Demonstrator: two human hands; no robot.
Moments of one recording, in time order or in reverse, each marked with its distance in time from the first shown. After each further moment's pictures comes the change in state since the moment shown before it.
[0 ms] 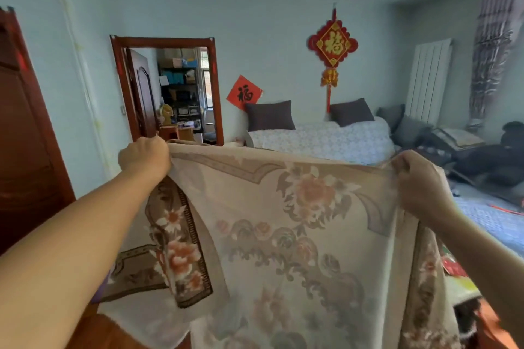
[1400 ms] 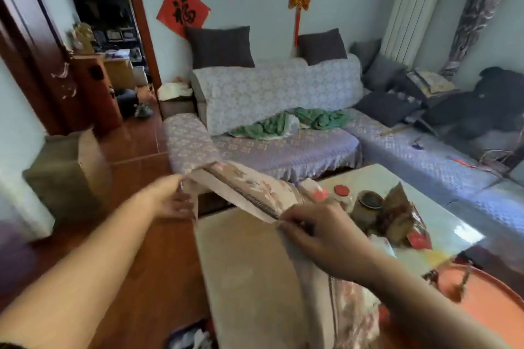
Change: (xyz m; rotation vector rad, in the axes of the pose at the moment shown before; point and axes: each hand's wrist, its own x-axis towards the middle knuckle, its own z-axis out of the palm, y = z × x) left_hand 0.147 0.309 0.329 -1.284 -1.161 -0.505; right_hand 0.141 0.119 0.215 0.063 -0.712 -0.339
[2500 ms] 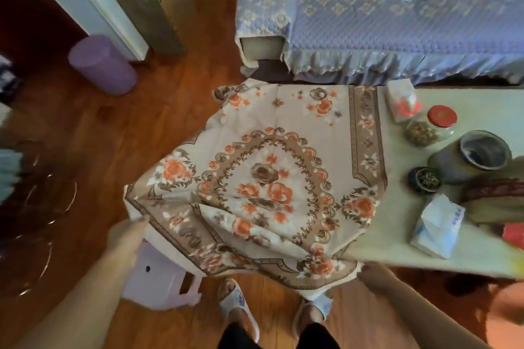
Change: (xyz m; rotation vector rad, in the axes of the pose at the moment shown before) left_hand 0.007 -0.339 0.122 -0.221 0.989 -0.456; right_hand -0.133 0.540 0.180 -0.132 -1.072 0.868
